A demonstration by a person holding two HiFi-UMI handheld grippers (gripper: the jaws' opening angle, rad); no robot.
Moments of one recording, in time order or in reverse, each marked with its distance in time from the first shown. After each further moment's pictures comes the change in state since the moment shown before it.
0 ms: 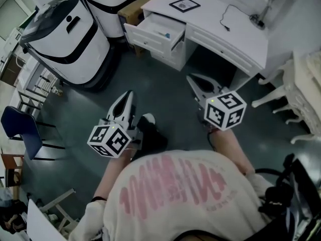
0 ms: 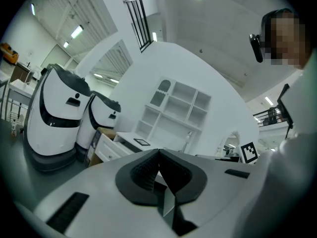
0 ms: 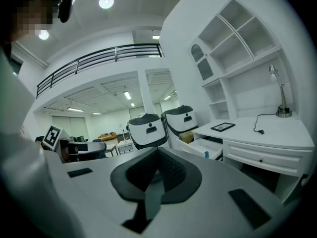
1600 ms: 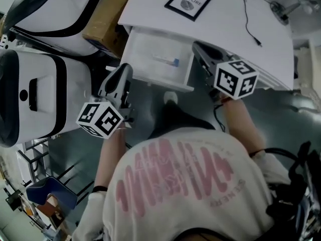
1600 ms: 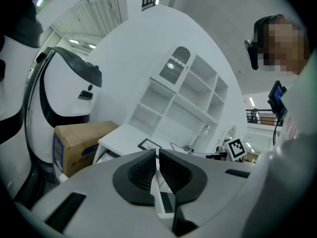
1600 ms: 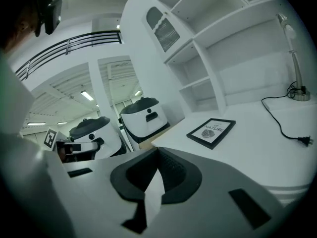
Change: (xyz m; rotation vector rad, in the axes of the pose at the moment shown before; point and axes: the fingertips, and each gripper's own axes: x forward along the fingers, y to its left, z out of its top) left arm 0.462 0.255 0.099 -0.003 0.286 -0.277; right arm 0.375 -0.315 0.086 0.225 0.069 -0.279
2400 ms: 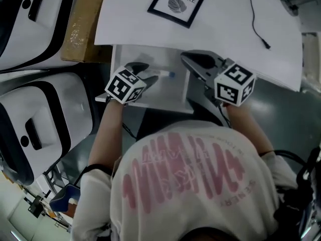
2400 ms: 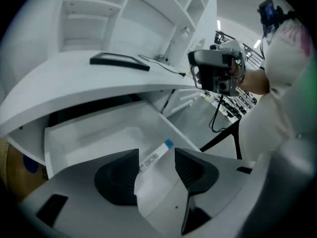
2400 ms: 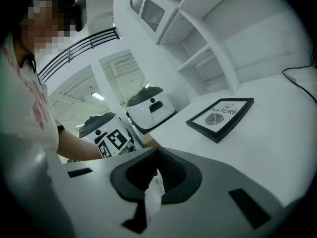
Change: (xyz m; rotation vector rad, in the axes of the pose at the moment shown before) left arm 0.177 0.068 -0.192 0.492 0.982 -0.408; right arm 0.076 -0.059 -0.031 0.043 0.112 0.211
